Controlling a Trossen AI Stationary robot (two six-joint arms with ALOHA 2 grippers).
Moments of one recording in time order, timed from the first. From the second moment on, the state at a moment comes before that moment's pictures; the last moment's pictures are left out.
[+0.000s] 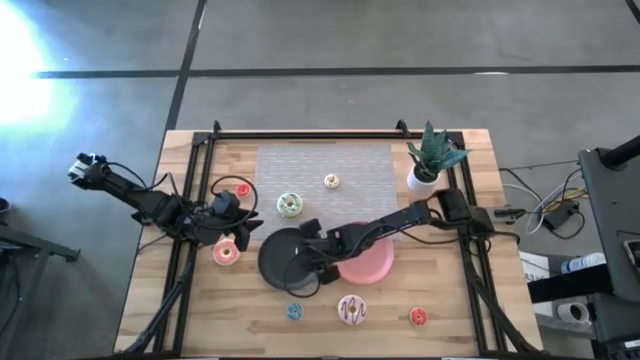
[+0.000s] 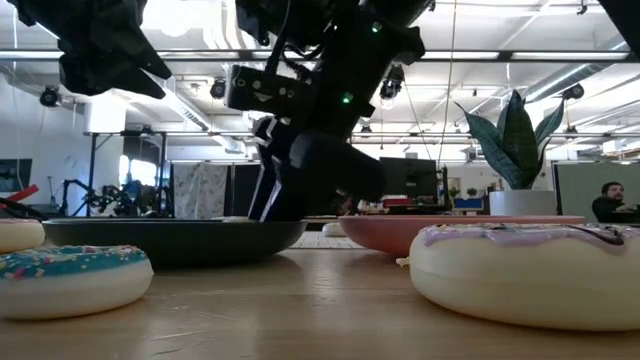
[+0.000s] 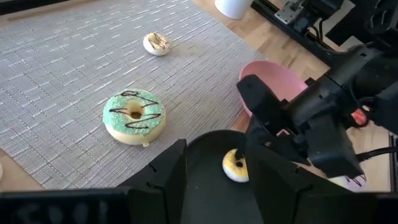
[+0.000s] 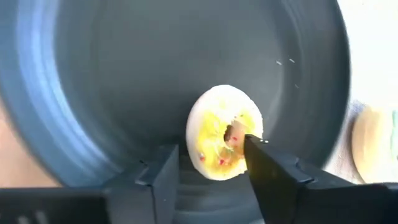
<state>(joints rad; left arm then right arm) -0.44 0.79 0.65 -0.56 -0.64 -0.97 0.21 2.20 1.58 -0.42 0.21 -0.30</state>
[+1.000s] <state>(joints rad) -0.44 0.78 0.65 -0.75 -0.49 -1.25 0.24 1.87 1.44 -0.74 0.33 0.32</state>
